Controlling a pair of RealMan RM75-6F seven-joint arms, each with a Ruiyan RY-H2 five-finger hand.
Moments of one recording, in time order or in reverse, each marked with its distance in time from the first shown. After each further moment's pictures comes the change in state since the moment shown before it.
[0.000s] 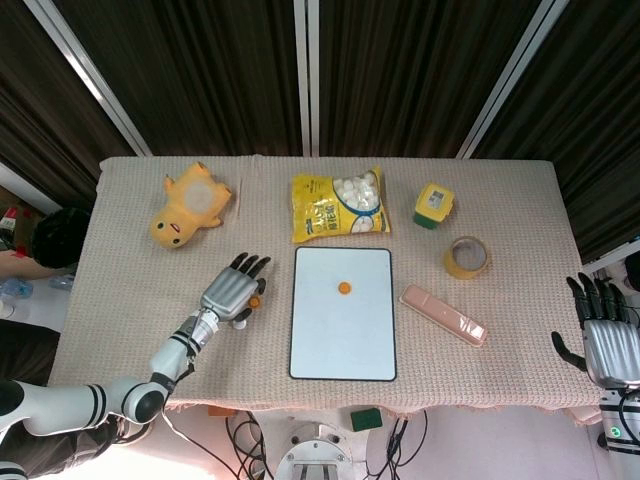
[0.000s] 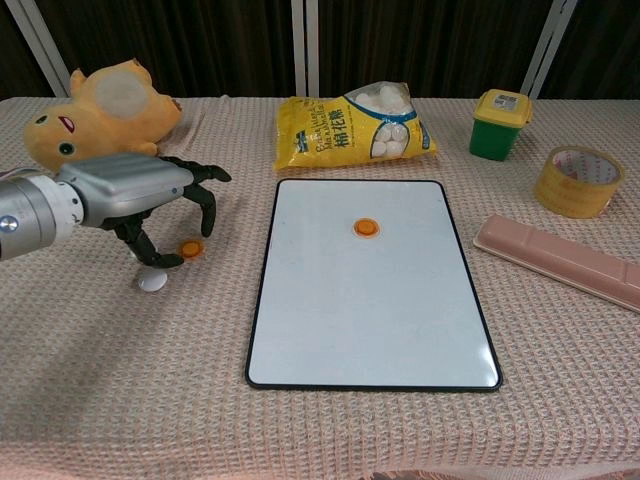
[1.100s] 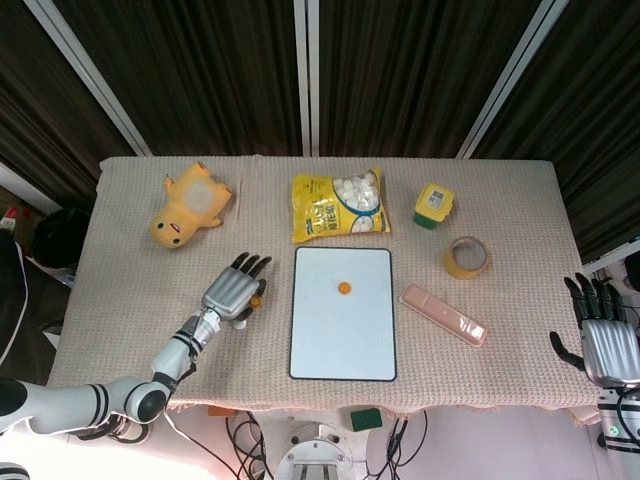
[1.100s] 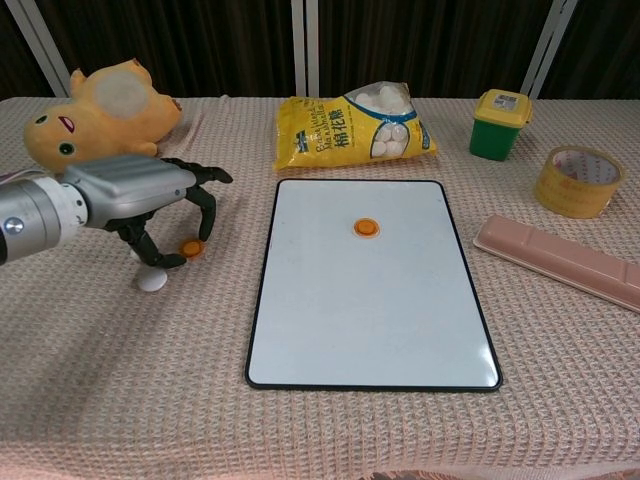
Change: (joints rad) left arm -0.003 -0.014 -0.007 0.010 -0.003 0.000 0.008; right arm 0.006 -0.011 -0.003 0.022 -0.002 -0.007 0.018
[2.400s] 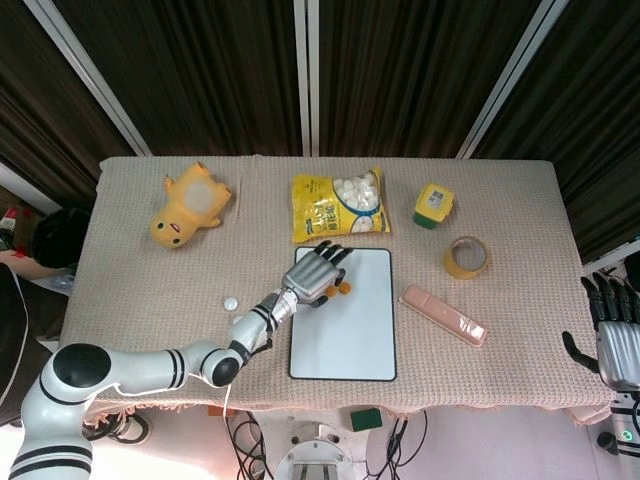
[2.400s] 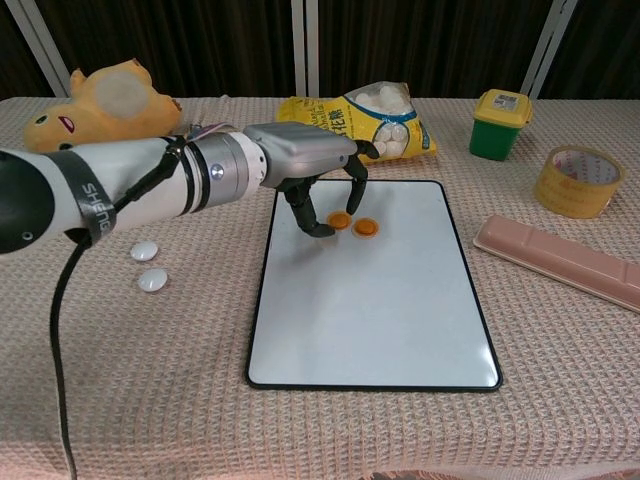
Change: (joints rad) left arm -0.319 -0.222 -0.170 0.200 -0.135 -0.204 0.015; right arm -0.022 0.023 0.009 -0.001 0.011 0.032 0.031
